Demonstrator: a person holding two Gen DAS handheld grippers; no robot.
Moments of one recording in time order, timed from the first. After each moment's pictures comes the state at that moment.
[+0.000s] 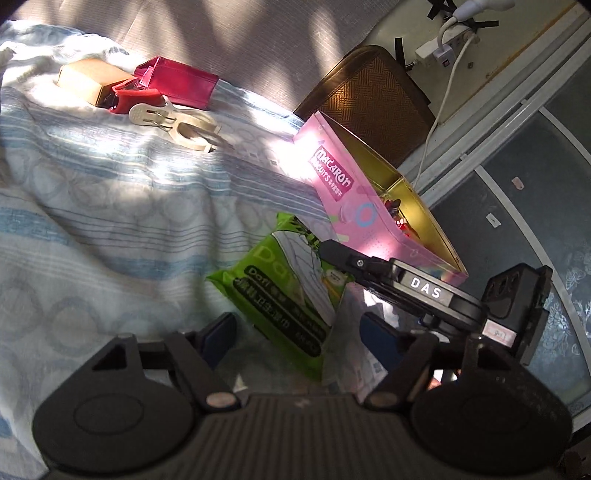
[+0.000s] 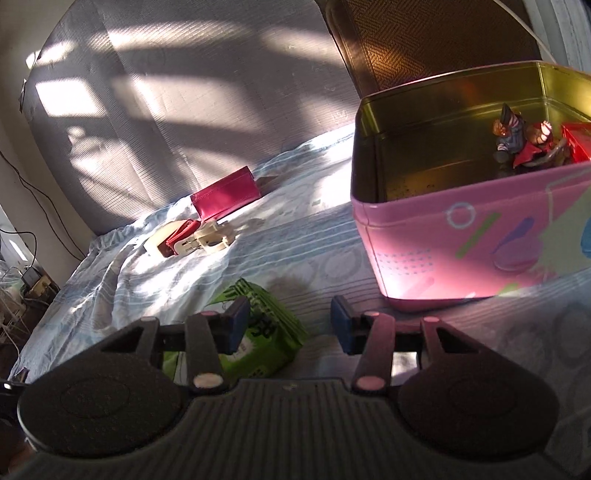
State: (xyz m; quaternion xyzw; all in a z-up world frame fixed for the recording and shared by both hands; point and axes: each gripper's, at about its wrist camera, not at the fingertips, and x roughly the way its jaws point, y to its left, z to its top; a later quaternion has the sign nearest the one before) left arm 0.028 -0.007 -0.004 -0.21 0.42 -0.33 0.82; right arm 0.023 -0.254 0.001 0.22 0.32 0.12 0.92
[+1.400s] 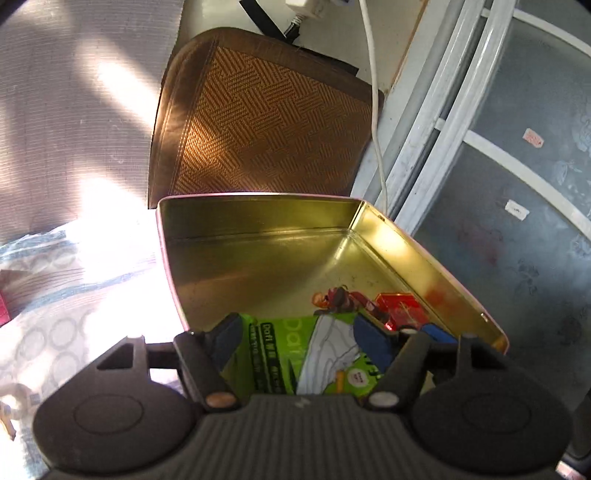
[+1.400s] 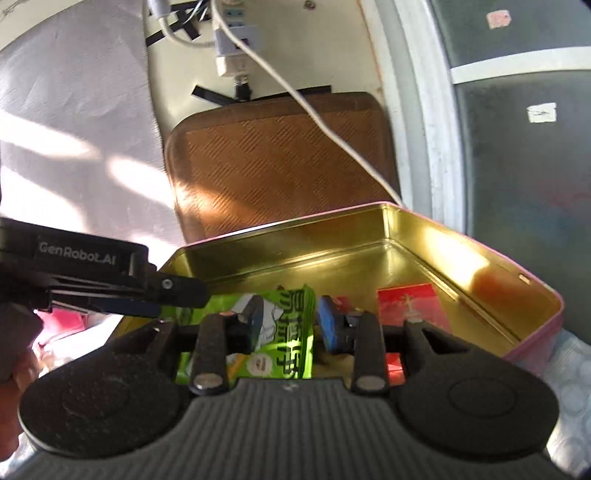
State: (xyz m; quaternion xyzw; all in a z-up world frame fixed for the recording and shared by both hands) left arm 0.170 -0.230 0.063 -0.04 0.34 -0.38 0.86; right arm 0.038 -0.368 0.041 0.14 0.15 -0.13 0.97
